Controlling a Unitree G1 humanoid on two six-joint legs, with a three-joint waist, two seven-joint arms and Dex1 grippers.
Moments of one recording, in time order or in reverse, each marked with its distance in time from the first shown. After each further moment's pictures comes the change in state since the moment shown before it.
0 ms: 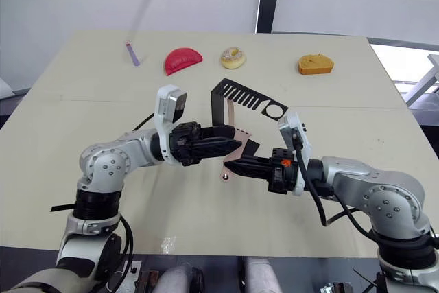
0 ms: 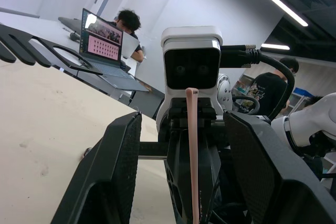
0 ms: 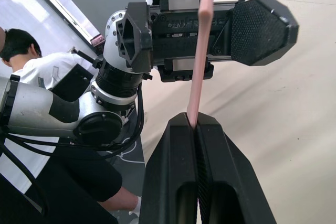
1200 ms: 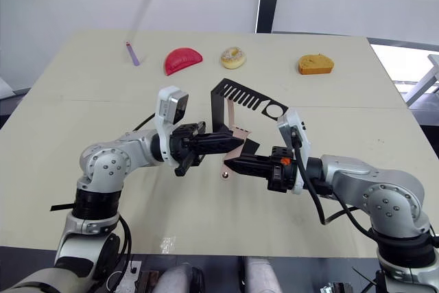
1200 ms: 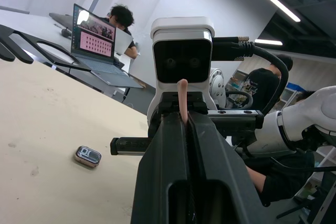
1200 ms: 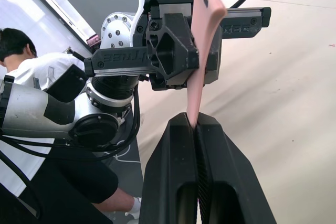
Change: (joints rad) left arm -0.003 0.021 -0.018 -0.002 -0.010 -0.007 -0.028; right arm -0.010 0.001 0.001 0.000 0.001 0.000 -0.011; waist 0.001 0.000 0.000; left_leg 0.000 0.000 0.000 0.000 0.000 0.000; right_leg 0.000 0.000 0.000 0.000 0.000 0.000
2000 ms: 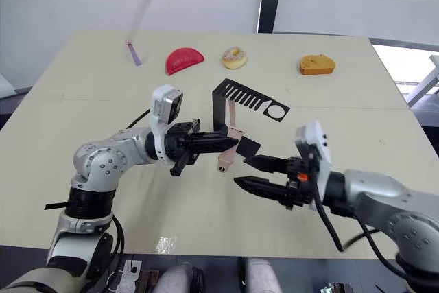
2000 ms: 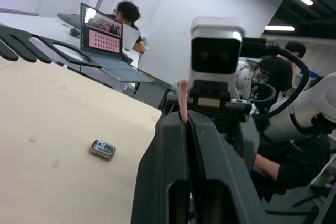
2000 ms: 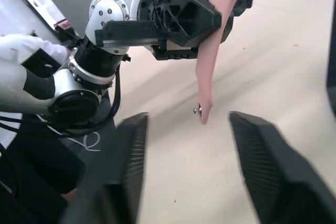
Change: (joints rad) left arm -0.003 0.096 -0.035 0.006 0.059 -0.084 -0.090; right arm 0.344 -0.128 -0.260 -0.279 -0.005 -0.086 -0.067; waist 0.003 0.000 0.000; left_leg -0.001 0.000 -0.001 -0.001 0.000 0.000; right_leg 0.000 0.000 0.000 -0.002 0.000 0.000
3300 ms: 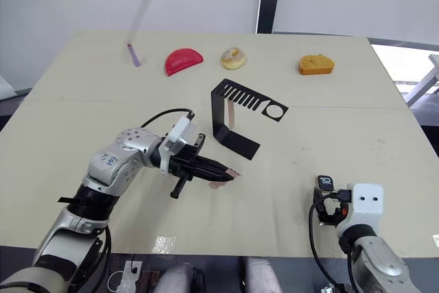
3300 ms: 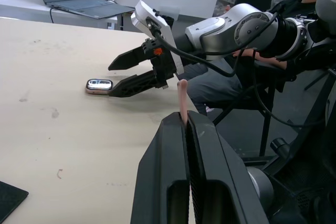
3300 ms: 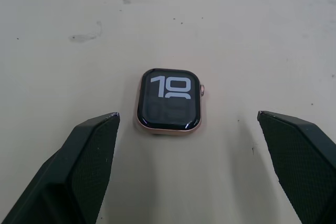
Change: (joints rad) left arm 0.008 0.060 -0.220 0.110 0.346 -0.417 -0.310; right arm 0.401 0.460 0.079 0.146 -0.873 -0.318 -0.476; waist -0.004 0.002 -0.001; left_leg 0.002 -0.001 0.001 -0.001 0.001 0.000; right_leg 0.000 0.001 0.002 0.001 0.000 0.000
